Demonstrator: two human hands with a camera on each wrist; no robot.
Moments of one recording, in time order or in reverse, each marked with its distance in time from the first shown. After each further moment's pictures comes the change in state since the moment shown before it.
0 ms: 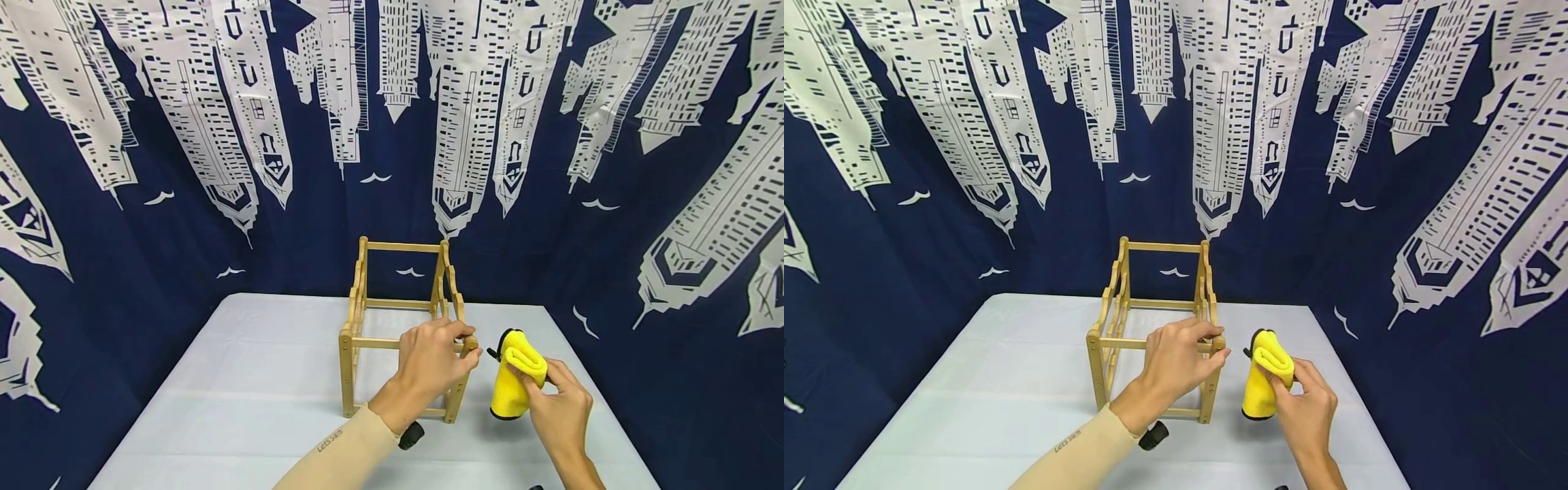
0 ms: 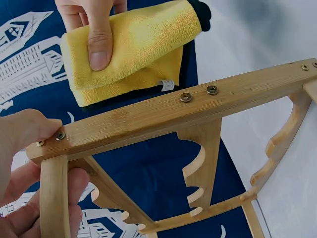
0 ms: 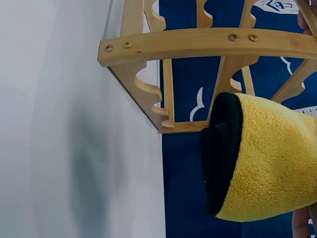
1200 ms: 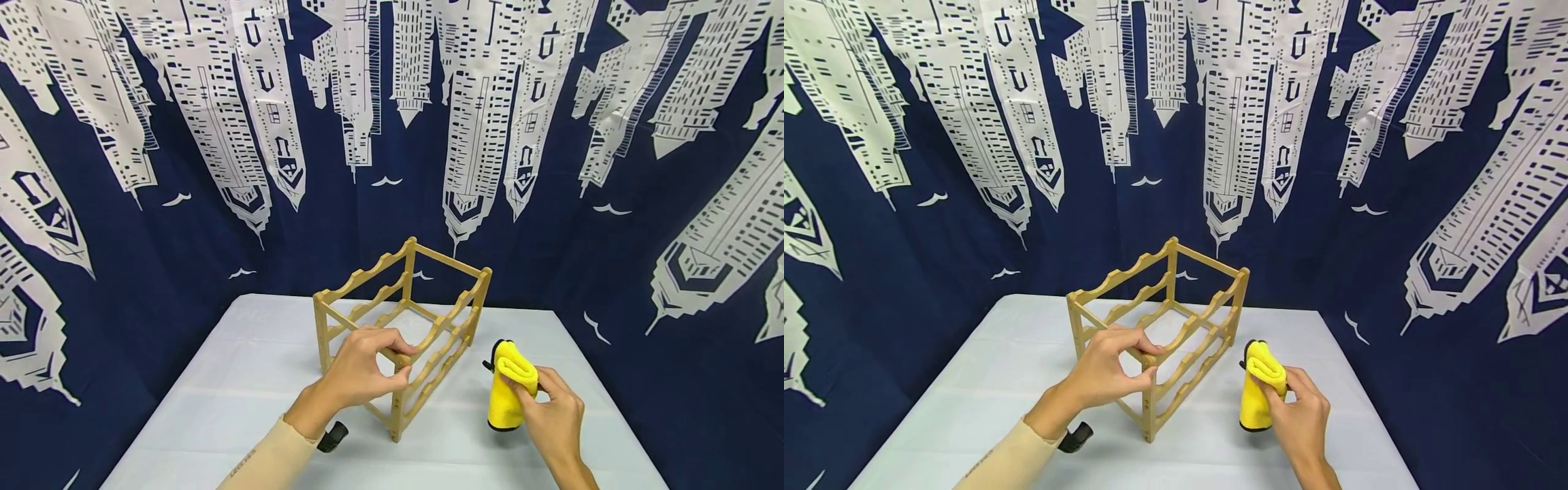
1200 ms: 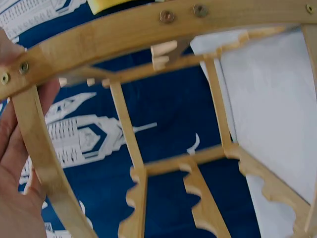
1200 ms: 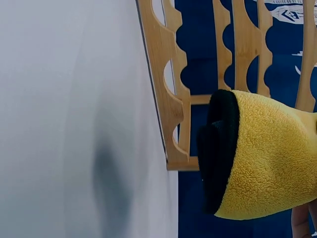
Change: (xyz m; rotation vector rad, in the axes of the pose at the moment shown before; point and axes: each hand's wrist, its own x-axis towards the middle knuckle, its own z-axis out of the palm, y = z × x) left_hand -0.042 -0.102 -0.086 -0.464 -0.158 0.142; right_hand -0.016 -0.006 0.018 -0.015 -0.076 -0.025
